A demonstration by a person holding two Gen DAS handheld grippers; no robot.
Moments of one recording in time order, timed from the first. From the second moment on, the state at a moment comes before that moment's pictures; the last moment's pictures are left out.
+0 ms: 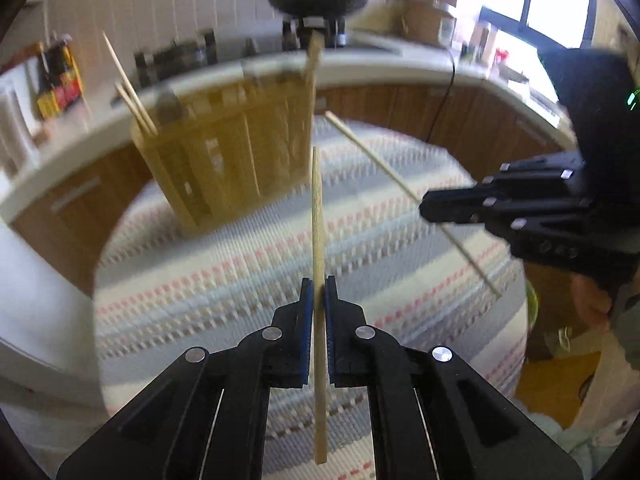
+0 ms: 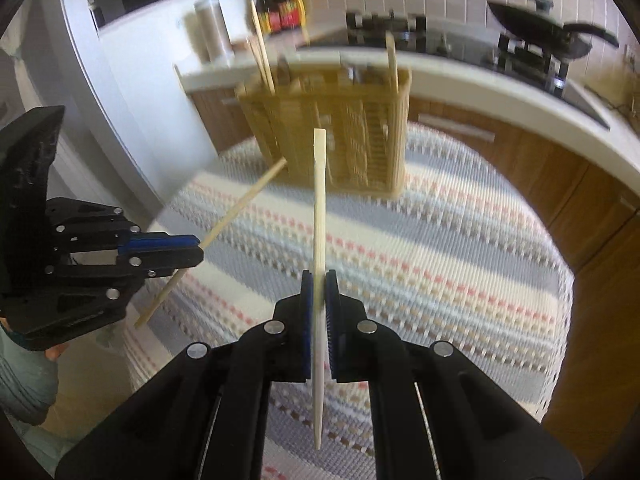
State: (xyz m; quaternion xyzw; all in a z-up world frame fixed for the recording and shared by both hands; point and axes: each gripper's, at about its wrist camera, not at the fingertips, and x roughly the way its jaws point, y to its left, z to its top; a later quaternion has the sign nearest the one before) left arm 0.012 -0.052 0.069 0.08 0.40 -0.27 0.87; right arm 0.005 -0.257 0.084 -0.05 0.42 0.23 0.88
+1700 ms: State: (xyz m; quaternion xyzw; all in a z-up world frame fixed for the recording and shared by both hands) left arm 0.170 0.010 0.101 -0.10 0.05 -0.16 0.98; right arm 0.220 -0.262 0.120 0.07 0.14 0.23 0.96
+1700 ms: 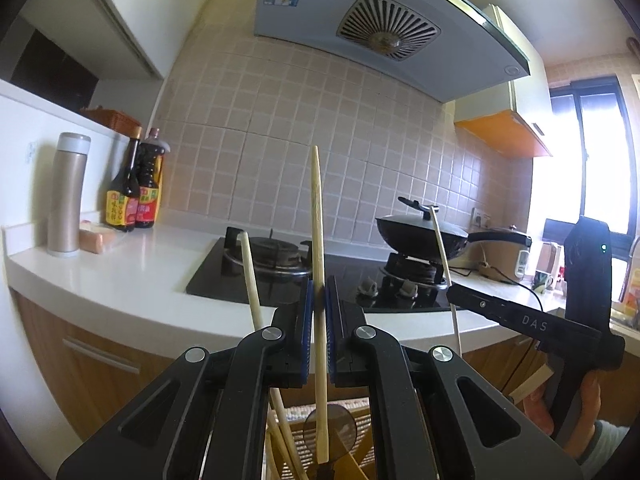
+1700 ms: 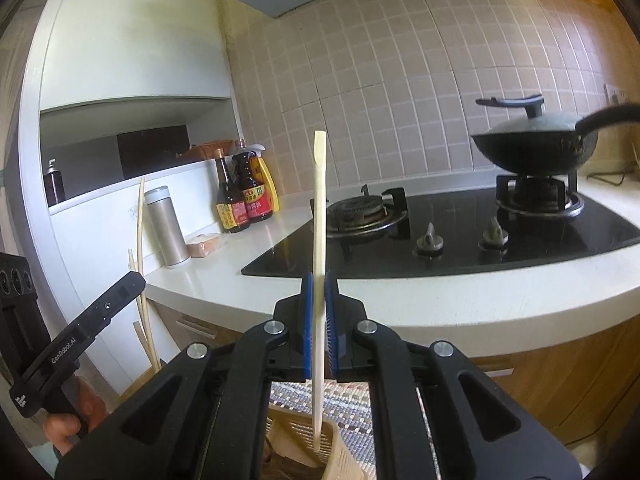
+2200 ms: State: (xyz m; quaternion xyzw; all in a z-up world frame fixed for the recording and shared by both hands) left arm 0.159 0.016 0.083 -0.11 0.05 -0.17 0.98; right arm 0.189 -0.259 0.111 0.05 0.12 0.23 0.96
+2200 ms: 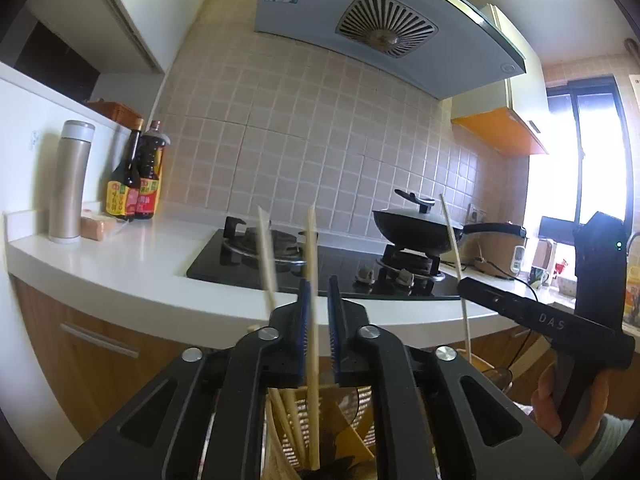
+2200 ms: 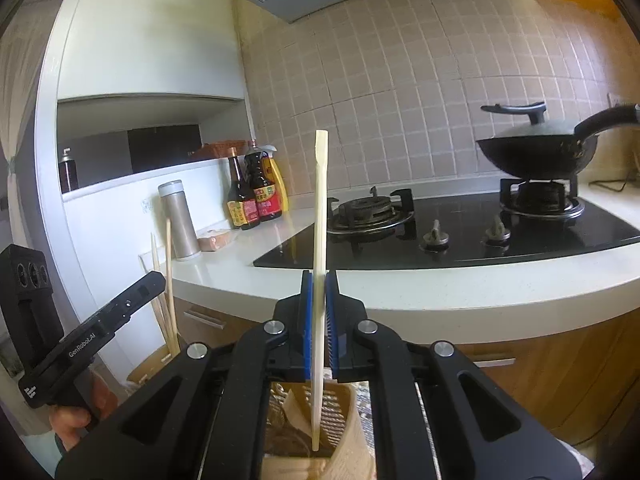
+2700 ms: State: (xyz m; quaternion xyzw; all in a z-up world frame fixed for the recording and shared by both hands) left arm 0.120 0.028 0.082 -0.11 0.06 -0.17 0.98; right arm 0.133 -0.274 0.115 0.05 0.14 0.25 0.95
